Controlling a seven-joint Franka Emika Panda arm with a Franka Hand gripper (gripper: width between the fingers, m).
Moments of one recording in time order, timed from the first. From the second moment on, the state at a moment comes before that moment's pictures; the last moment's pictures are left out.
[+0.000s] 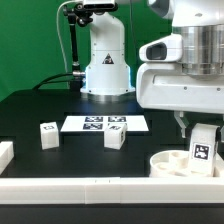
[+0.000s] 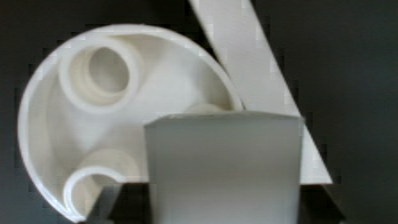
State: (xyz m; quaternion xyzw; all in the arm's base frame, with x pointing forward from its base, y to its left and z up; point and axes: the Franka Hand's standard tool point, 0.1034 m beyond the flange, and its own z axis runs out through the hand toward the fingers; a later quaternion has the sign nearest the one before) arm 0.641 0.110 0.076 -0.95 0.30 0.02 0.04
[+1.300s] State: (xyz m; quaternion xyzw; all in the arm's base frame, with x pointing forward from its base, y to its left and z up) arm 0.644 0.111 0.076 -0.69 0.71 0.06 0.09
